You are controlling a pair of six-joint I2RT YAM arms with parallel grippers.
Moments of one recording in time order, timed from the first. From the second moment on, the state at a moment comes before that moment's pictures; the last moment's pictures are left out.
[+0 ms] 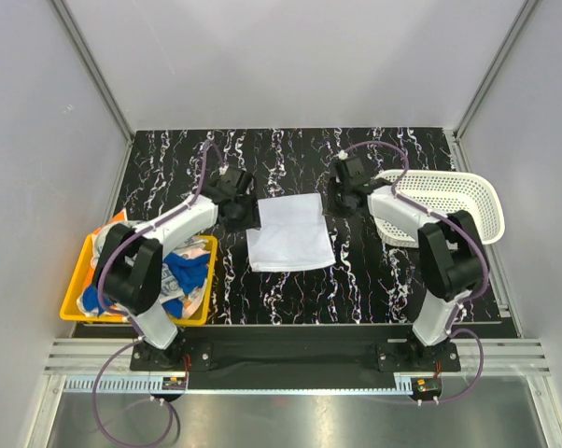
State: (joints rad) left arm -0.49 1.65 1.15 -0.55 -0.04 -0.58; right arm 0.44 1.77 1.22 -0.36 -0.02 0.53
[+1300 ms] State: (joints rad) left arm -0.33 2.04 1.48 -0.52 0.00 -0.55; right arm 0.39 2.15 1.63 -0.44 -0.07 0.43
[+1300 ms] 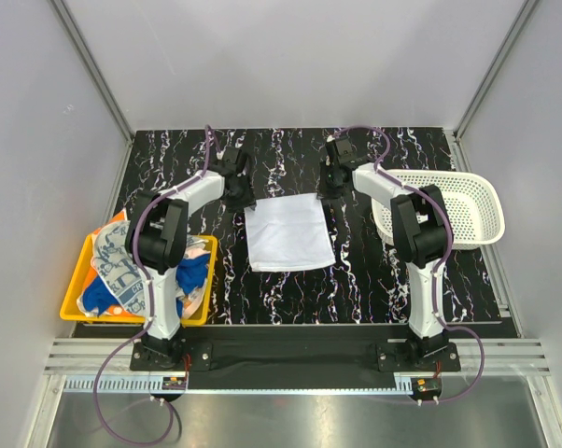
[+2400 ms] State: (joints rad) left arm -0.31 2.08 1.50 -0.49 0.03 -0.52; right arm 0.32 2.14 1.54 -0.31 -0.13 0.49
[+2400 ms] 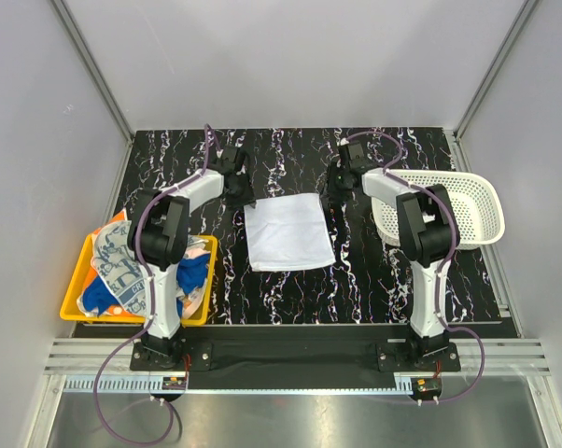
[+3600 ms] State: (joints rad) left arm -0.32 2.18 1.67 -0.57 0.02 -0.51; right arm 0.41 2.13 1.56 -0.34 0.02 0.36
